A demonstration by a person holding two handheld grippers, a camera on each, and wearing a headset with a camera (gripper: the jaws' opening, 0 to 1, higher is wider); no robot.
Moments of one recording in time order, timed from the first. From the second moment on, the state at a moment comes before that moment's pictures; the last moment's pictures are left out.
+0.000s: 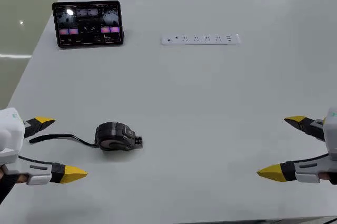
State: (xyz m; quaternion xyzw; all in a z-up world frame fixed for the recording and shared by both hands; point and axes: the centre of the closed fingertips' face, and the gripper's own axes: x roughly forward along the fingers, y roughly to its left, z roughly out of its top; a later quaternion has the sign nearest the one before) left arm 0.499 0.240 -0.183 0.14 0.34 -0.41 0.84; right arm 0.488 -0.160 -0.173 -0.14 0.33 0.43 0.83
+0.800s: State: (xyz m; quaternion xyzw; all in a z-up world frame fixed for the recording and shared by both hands) left arm 0.526 0.197 -0.199 0.27 0.36 -0.51 0.74; right arm 0.522 -0.098 -0.176 -0.19 0.31 0.49 0.79
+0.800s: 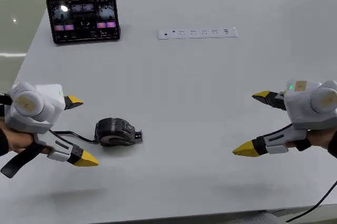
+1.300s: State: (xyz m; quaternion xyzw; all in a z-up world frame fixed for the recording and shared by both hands) left arm 0.529 0.164 -0.205 0.31 0.37 -0.55 0.68; right arm 0.531 -0.045 -0.179 -0.22 0.28 0.55 0.75
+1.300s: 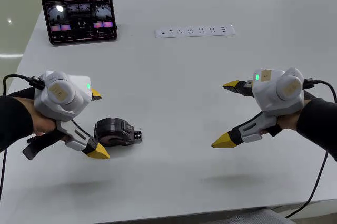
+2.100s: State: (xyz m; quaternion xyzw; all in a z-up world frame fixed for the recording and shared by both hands) left arm 0.524 0.147 -0.232 0.33 0.41 -0.56 0.64; right arm 0.541 0.033 -0.209 -0.19 0.29 0.59 0.73
